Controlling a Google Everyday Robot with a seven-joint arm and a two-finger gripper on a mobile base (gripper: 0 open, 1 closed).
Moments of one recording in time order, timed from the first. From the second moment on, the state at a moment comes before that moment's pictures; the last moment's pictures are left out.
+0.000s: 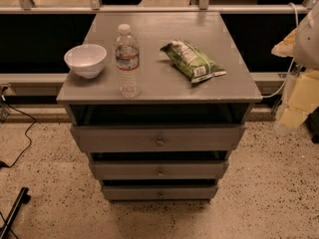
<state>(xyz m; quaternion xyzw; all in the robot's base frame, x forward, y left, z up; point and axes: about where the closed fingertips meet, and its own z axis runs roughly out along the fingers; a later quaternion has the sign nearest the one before) 0.438 -0.217 0.977 -0.60 0.78 -0.03 0.16</state>
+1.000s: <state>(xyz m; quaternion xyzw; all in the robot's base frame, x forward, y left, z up) 0.405 -0.186 0.937 -0.63 0.74 -0.01 0.24</state>
